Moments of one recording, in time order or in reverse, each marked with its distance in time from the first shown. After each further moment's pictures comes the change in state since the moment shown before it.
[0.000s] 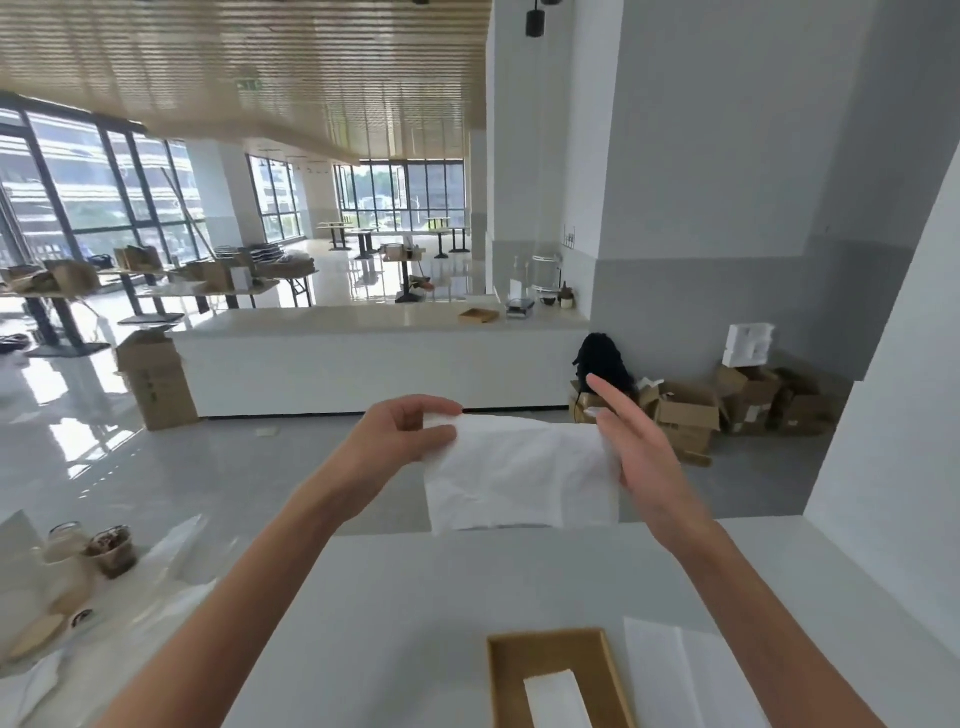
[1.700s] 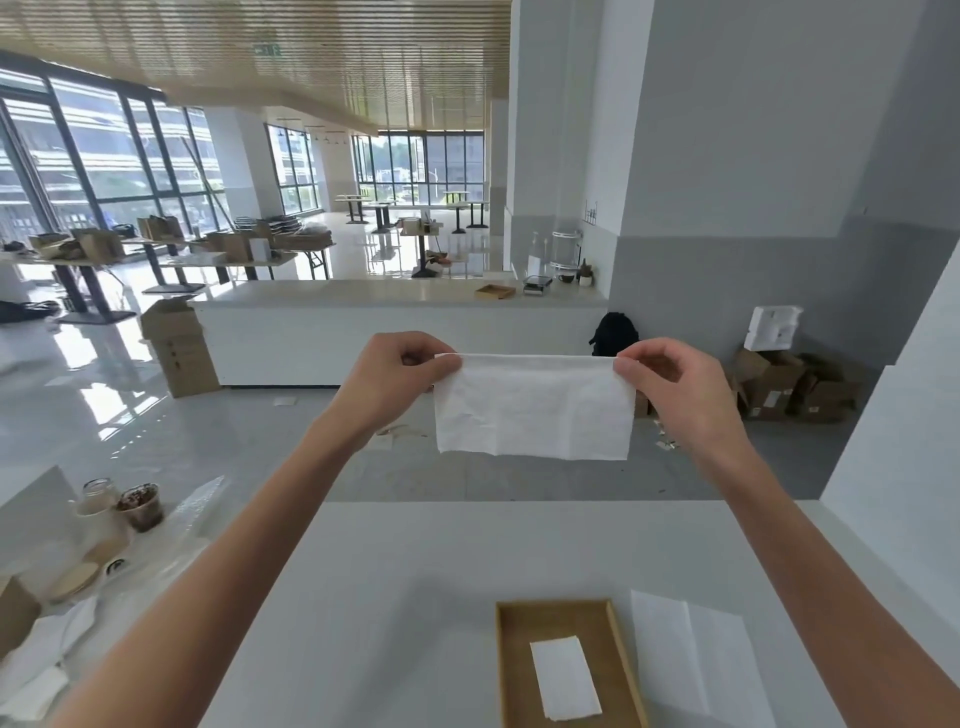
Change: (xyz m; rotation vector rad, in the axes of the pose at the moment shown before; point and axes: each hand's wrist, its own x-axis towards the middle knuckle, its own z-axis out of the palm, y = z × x) left_hand 0.008 0.020 -0.010 0.259 0.225 0.133; right_hand 0.026 -0.020 -0.021 -0.242 0.132 -0.183
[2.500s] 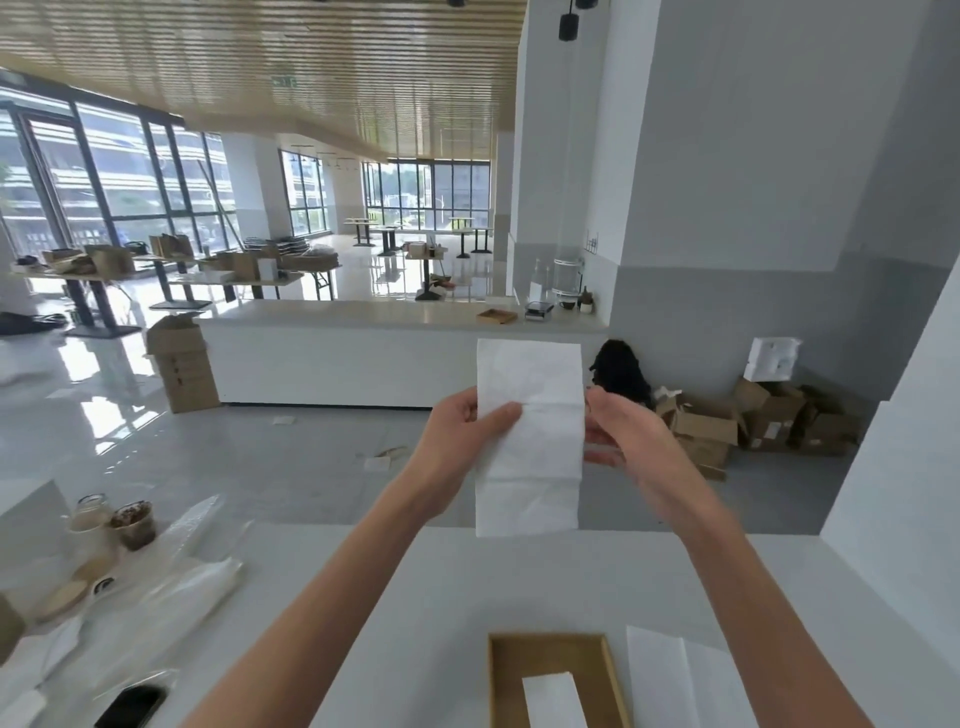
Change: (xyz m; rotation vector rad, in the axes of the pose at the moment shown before) left_hand -0.019 0.008 0.071 -0.596 -0.129 -0.160; right_hand -0.009 0.005 0.022 0.266 -0.312 0.200
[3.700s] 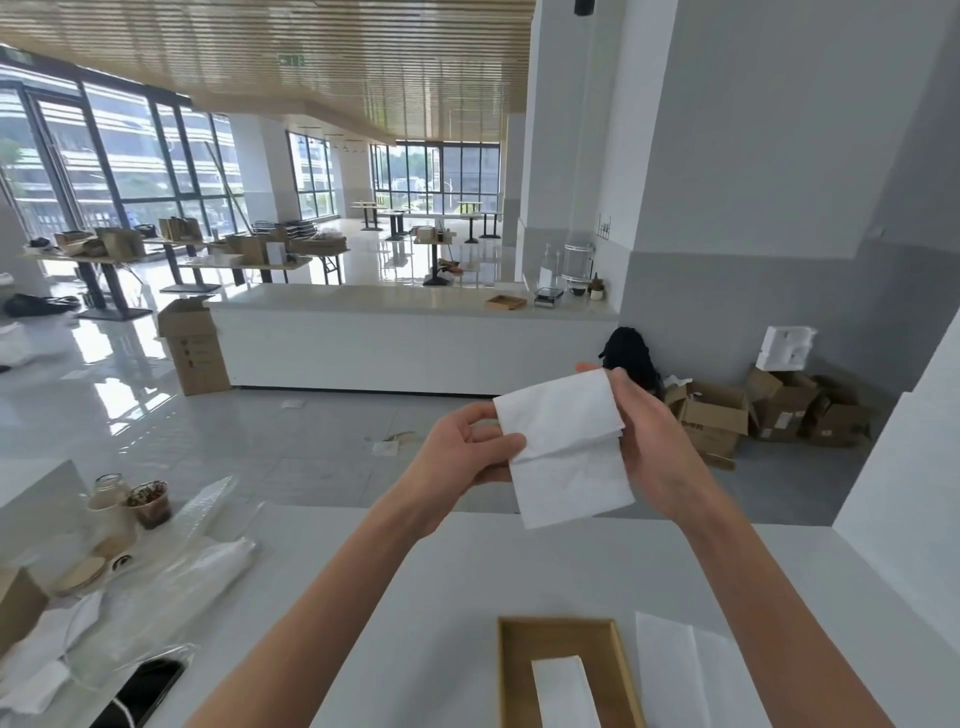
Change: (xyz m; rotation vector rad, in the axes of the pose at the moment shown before) left_hand -0.017 -0.021 -0.025 -0.066 -0.137 -0.094; right_hand -0.002 -0.002 0.018 0.246 -0.012 0.060
